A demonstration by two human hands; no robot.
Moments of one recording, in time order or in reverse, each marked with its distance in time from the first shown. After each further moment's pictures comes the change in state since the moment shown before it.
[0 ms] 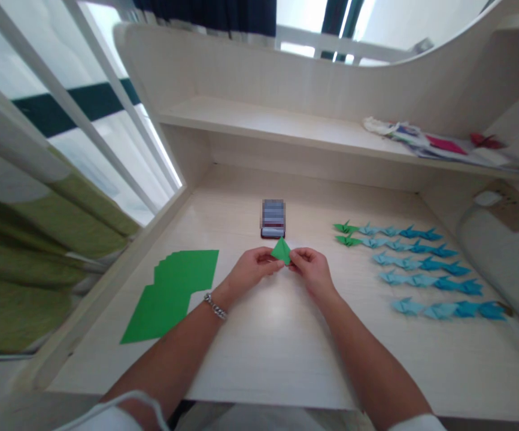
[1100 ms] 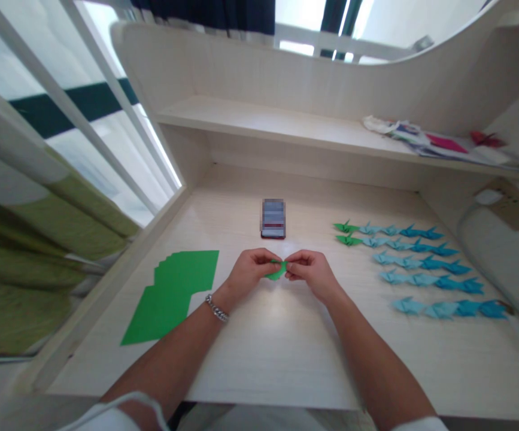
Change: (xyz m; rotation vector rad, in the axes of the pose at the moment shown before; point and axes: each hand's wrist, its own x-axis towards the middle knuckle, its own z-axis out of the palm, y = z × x) left_hand -0.004 -0.004 0.003 -0.098 0.066 0.001; right_hand -0.009 -0.016 -0.005 -0.047 -0.227 0.054
